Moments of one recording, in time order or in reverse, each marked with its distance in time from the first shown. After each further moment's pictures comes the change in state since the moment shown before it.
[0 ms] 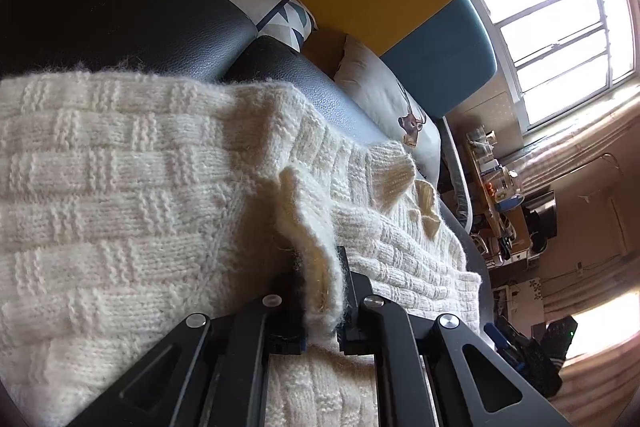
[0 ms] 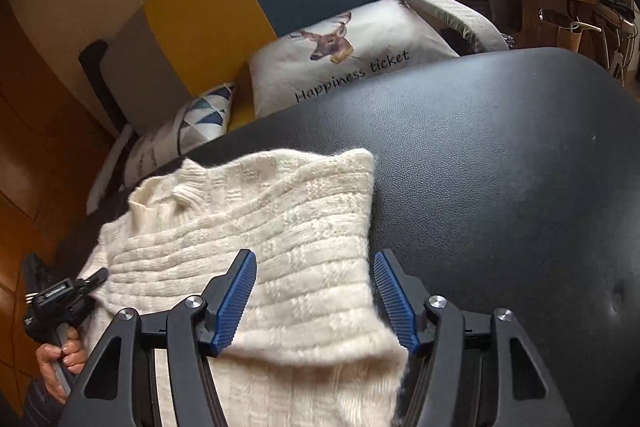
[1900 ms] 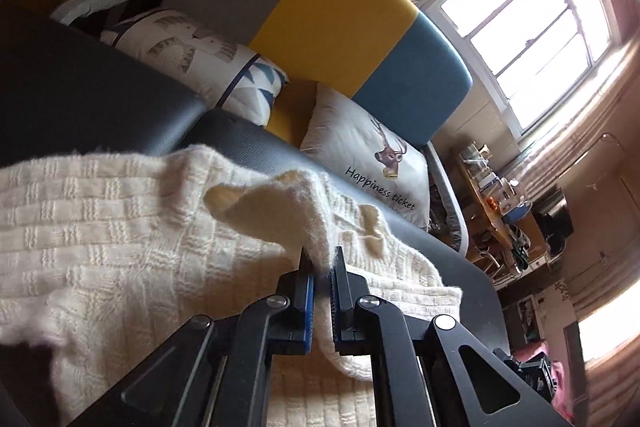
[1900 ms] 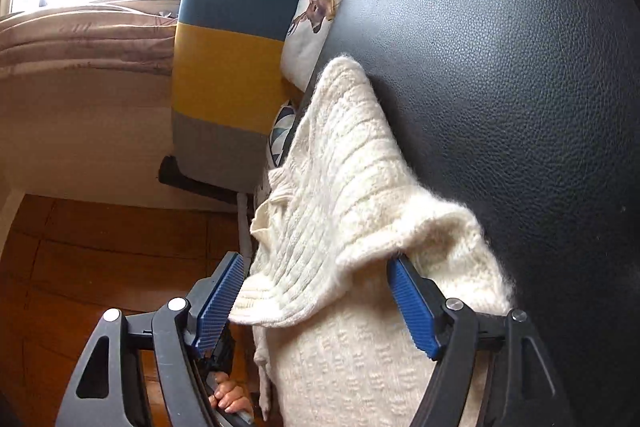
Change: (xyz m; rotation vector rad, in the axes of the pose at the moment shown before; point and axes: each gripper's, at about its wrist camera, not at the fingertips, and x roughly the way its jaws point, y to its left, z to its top) left arm -0.032 -0.054 -0.014 0.075 -0.154 0.037; right arm 0.003 -0.052 -0.059 0.621 0.007 0.606
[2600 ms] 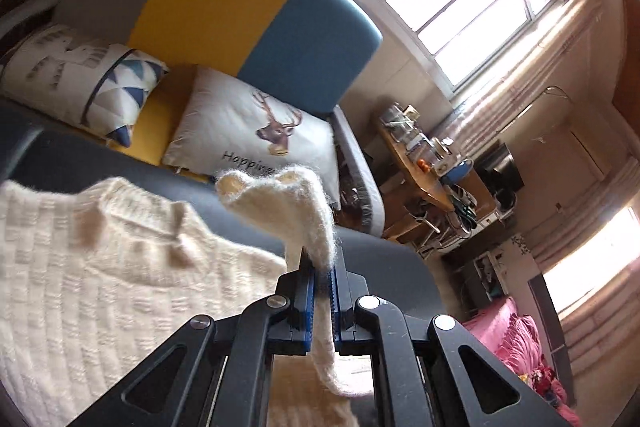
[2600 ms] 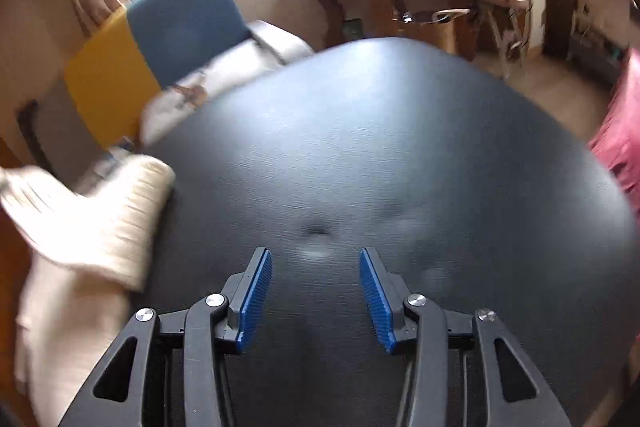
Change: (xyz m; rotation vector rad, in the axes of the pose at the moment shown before) left arm 0.042 -0.174 -0.005 0.165 0.077 -0.157; right arm -0.161 -0.019 0.036 -0.486 -0.277 -0.606
